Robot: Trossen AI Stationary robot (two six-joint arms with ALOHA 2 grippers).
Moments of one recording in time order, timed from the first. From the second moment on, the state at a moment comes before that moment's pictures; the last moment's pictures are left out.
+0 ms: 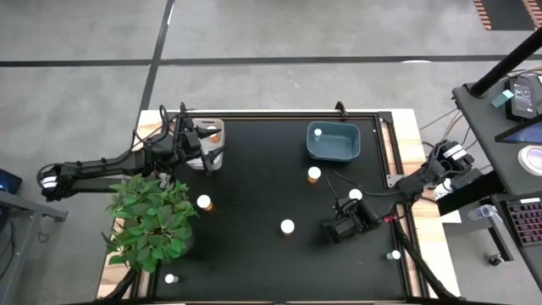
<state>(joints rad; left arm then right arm) 0.25 0.64 0.48 0.10 -0.25 0.16 0.51 1.54 0.96 -0.88 -0.09 1.79</state>
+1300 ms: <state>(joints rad) 0.25 0.64 0.48 0.10 -0.25 0.17 0.47 1.52 1.12 -1.00 -0.08 1.75</state>
